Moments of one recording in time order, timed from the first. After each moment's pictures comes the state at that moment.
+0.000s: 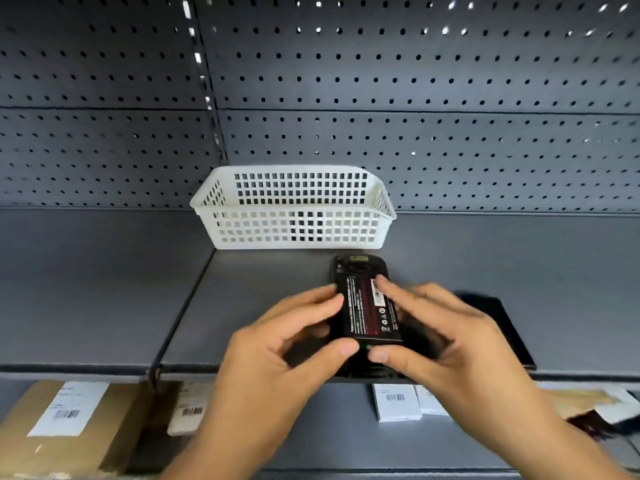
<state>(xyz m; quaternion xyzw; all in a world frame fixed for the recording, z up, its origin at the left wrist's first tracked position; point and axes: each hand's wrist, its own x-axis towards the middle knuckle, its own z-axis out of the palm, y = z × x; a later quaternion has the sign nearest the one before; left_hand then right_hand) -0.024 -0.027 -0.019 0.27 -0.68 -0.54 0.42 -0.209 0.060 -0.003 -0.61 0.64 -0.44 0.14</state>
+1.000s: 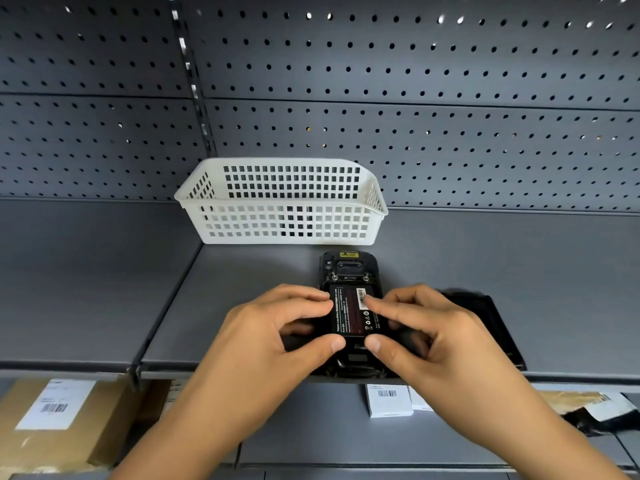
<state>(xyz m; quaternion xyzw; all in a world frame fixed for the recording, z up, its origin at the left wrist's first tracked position) -0.029 -0.041 -0.008 0.35 -0.78 -0.43 0.29 -0.215 0.058 -0.005 -0.58 0.70 -0.38 0.17</state>
